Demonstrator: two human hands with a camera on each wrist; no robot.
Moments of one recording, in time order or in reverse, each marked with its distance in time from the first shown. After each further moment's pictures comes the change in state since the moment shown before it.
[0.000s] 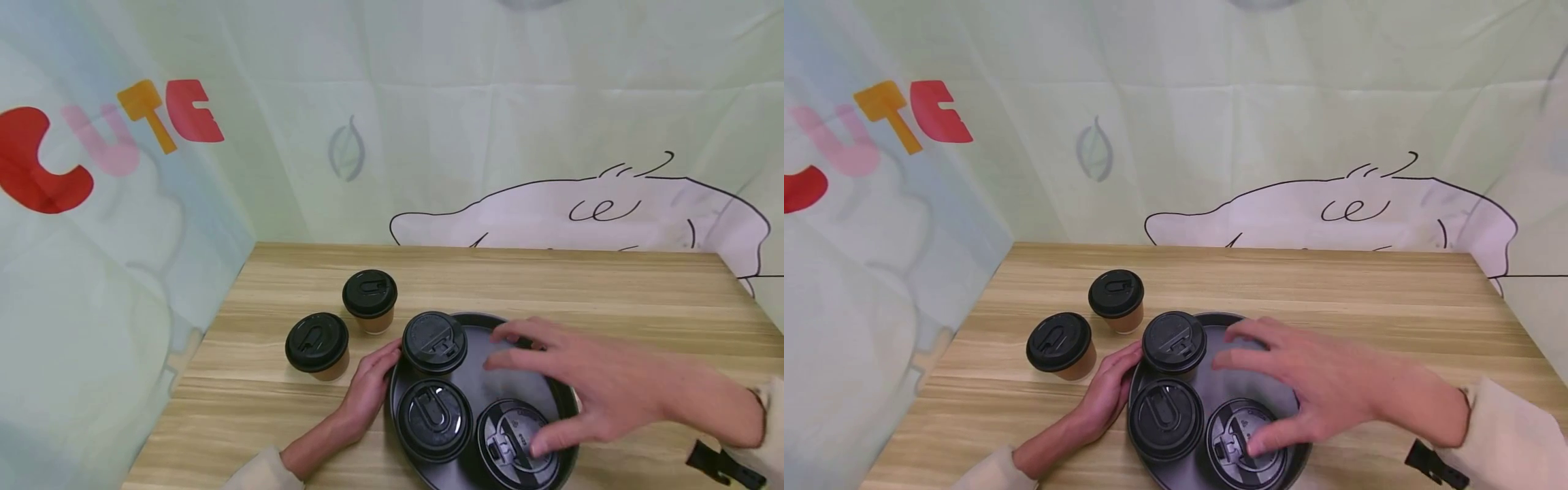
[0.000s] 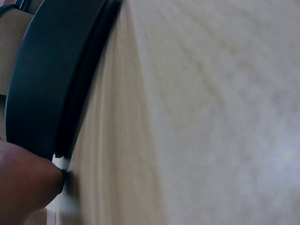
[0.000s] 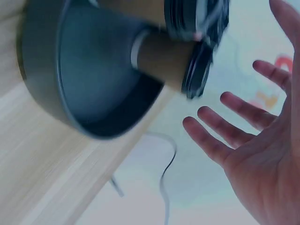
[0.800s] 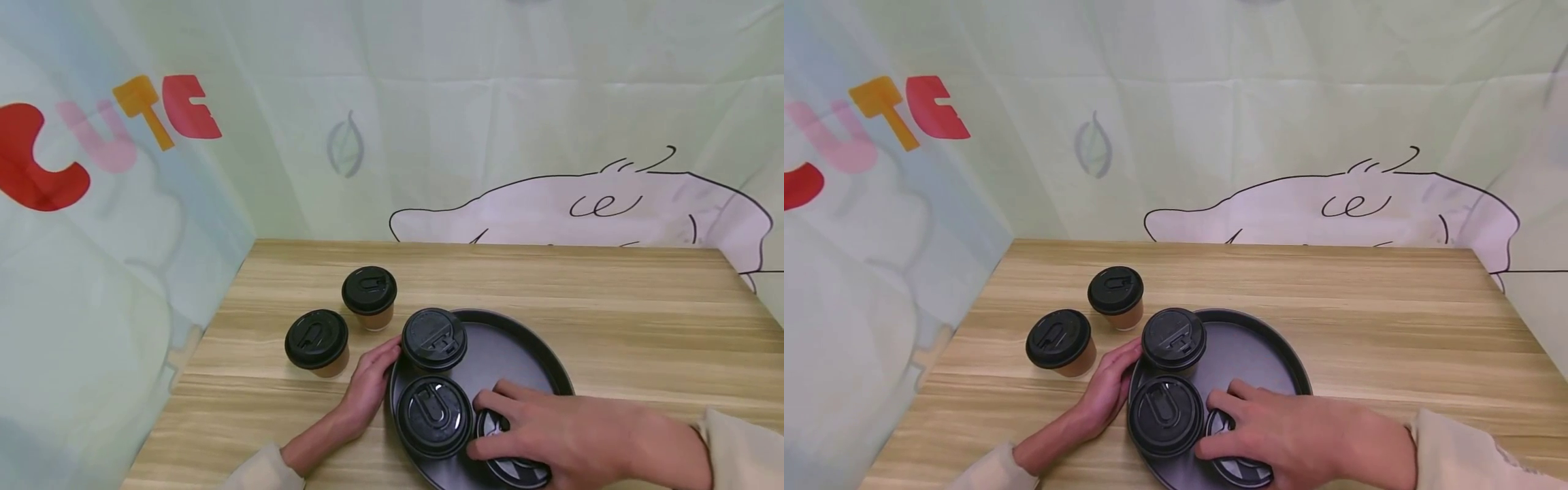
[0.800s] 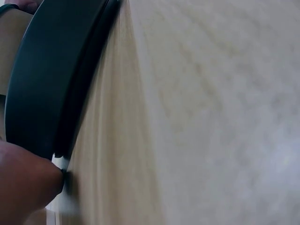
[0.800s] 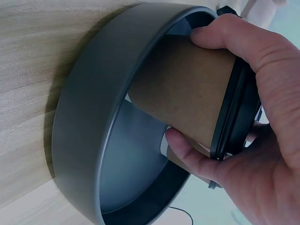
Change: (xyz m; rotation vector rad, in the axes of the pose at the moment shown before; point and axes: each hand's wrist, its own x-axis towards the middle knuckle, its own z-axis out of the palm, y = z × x) left_hand 0.001 -0.002 -0.002 0.063 0.006 0.011; right_hand 0.007 -0.030 0.050 -0.018 -0.199 -0.156
